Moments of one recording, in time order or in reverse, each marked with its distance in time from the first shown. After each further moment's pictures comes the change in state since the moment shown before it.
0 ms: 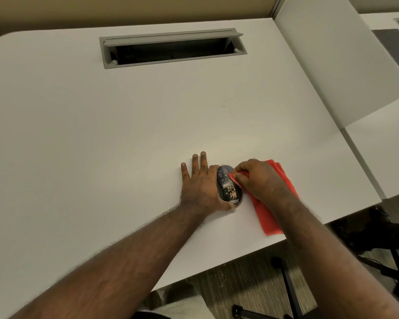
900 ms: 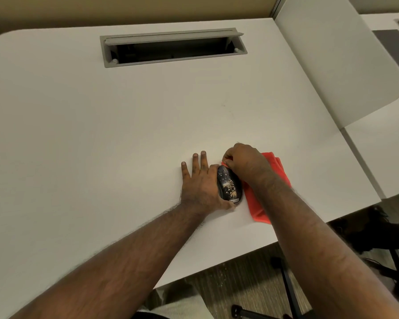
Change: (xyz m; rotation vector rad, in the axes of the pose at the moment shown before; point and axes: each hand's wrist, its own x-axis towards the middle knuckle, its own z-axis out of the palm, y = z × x) left_hand -0.001 0.001 -0.001 0.032 -0.013 -0.001; right_hand 0.041 -0.031 -0.002 -0.238 -0.031 -0.037
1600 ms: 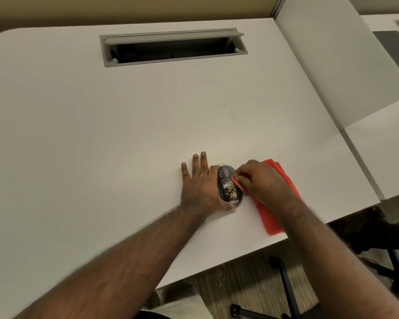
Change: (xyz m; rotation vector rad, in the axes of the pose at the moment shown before) left_hand -0.002 0.001 -0.001 -0.013 -0.008 -0.006; right_hand -0.051 0.032 0.007 0.147 0.020 -0.072
